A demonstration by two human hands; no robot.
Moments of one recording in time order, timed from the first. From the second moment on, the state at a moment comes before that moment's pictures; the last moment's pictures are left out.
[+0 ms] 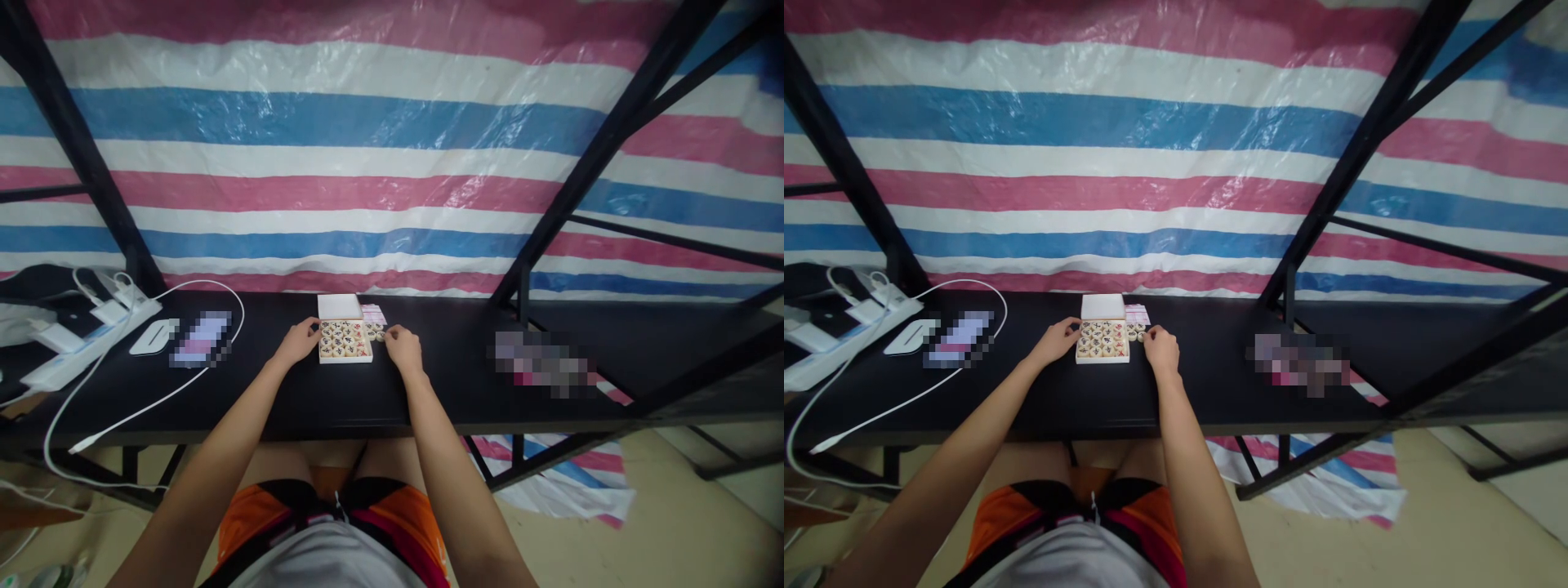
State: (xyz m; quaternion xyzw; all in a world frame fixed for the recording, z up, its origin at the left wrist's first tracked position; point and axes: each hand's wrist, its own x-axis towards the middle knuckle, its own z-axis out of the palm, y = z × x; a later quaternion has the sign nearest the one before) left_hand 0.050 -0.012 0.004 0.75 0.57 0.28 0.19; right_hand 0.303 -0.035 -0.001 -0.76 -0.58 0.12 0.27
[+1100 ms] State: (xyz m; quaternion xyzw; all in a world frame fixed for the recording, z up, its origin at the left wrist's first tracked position) left_hand 0.051 -0.012 0.004 0.75 0.57 0.28 0.19; right_hand 0.260 -0.051 0.003 -0.44 -0.85 0.01 0.30
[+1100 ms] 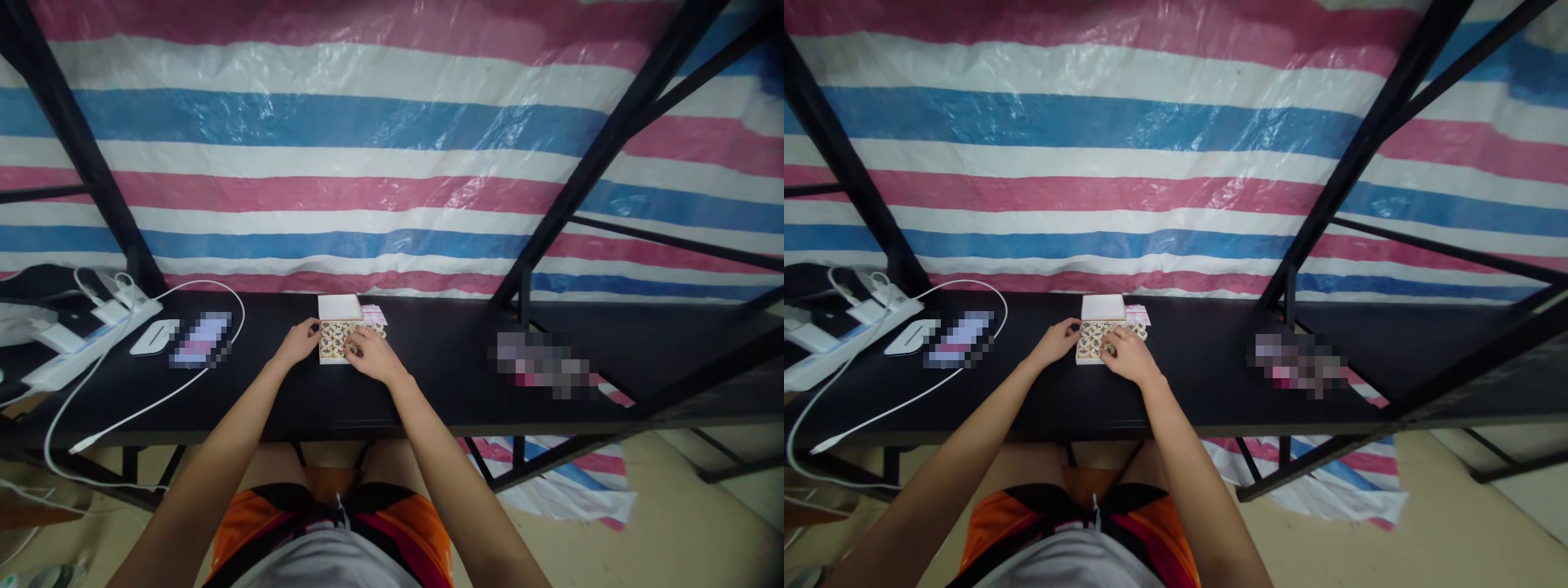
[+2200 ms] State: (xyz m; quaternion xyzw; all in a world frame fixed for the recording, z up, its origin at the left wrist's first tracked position) left_hand 0.051 -0.012 0.005 0.75 0.57 0.27 0.20; right_hand 0.313 -0.034 -0.004 -0.77 -0.56 0.06 0.30
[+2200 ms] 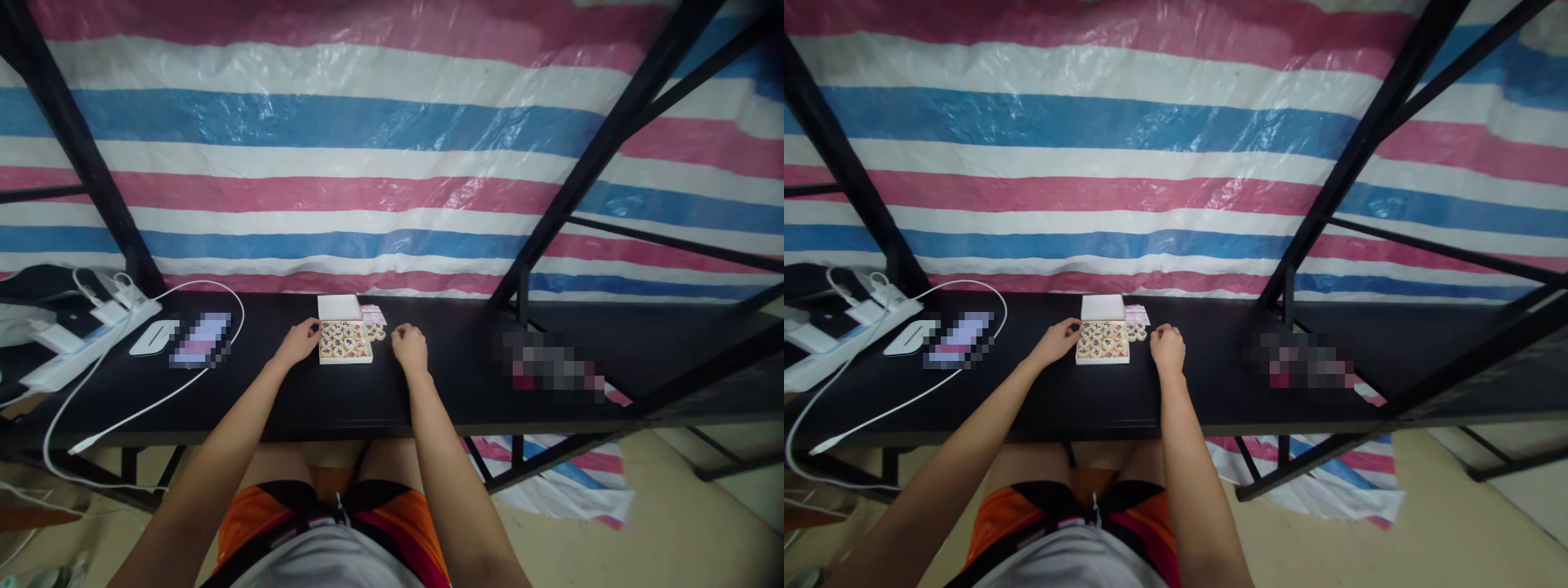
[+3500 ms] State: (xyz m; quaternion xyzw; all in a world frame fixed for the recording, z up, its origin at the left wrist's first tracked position) left_hand 0.050 -0.013 0.005 0.75 0.57 0.28 0.20; right_hand 0.311 -0.027 -0.013 -0.71 -0.64 0.07 0.28
